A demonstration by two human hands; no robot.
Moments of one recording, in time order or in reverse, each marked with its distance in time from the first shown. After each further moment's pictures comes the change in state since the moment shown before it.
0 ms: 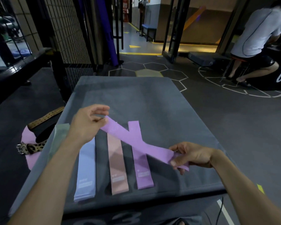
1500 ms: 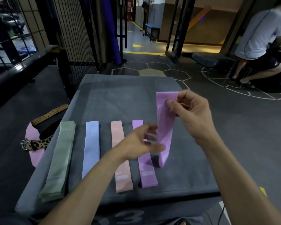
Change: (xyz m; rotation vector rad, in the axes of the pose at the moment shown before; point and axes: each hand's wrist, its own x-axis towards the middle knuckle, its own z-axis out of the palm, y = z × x) left_hand -0.038 0.027 0.097 -0.249 -0.605 -0.080; right_hand 0.008 -0.104 0.040 -0.079 0.848 -0.785
